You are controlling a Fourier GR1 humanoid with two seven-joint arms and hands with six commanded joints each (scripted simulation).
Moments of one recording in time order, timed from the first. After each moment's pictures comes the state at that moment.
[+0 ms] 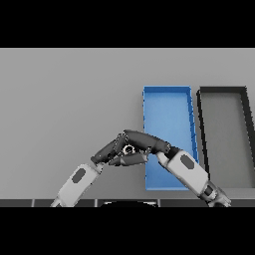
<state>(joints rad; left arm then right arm) -0.23 0.11 -0.56 -1.61 0.04 -0.23 0.06 -0.54 -0.25 0.52 -1.83 -0.39 0.37 0.22</state>
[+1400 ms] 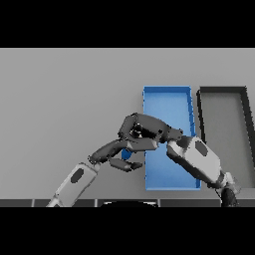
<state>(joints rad) -0.23 0.15 -0.55 -1.59 -0.08 -0.30 0.10 -0.74 -0.38 0.44 -1.88 -0.86 0.15 0.41</state>
